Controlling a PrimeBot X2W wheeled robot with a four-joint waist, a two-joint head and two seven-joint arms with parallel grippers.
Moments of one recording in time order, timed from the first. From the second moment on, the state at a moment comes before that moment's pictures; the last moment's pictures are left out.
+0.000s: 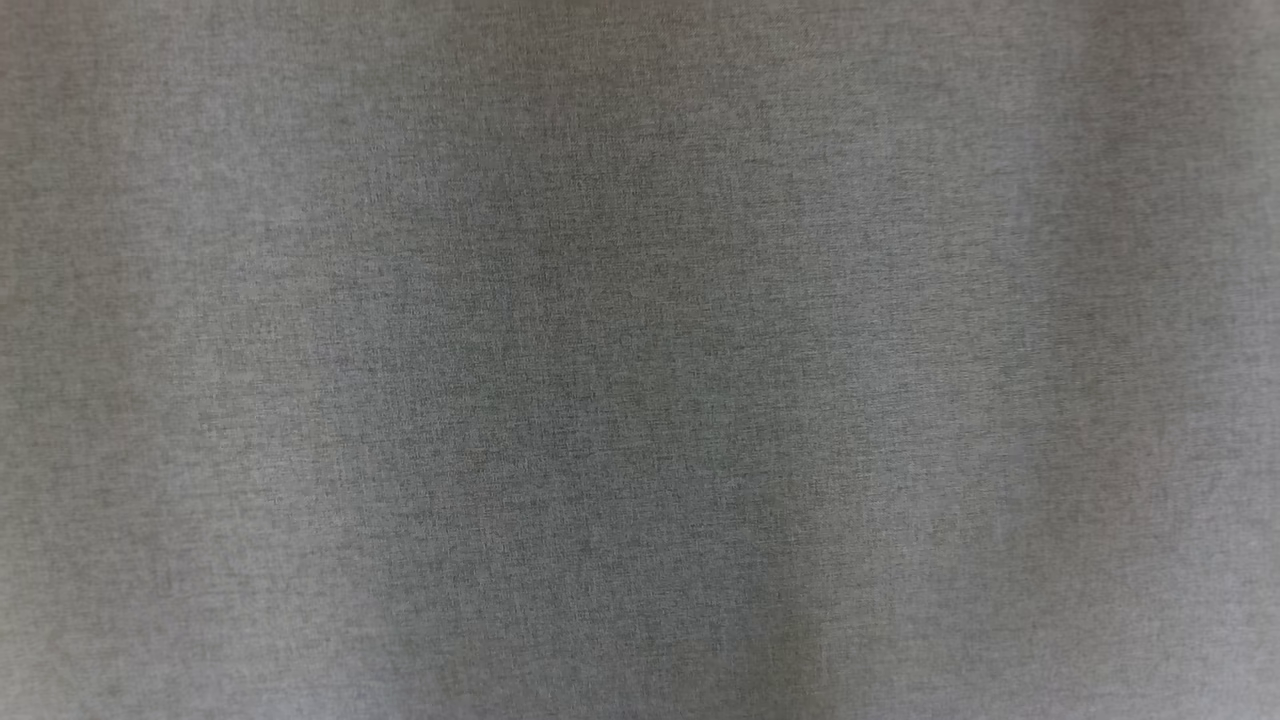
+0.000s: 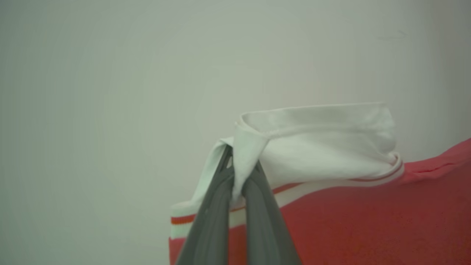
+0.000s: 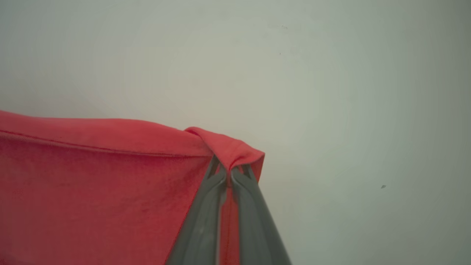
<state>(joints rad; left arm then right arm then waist) -2.05 0.38 -0.68 0.86 -0.60 -0.13 -0.24 -1.84 -0.39 0.39 1.00 0.53 0.13 -0.12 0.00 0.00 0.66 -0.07</state>
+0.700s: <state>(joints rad) -1.42 0.45 -0.50 0.47 -0.64 -0.07 -0.26 -1.44 -0.39 0.57 0.90 0.68 0.13 -0.25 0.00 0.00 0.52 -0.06</state>
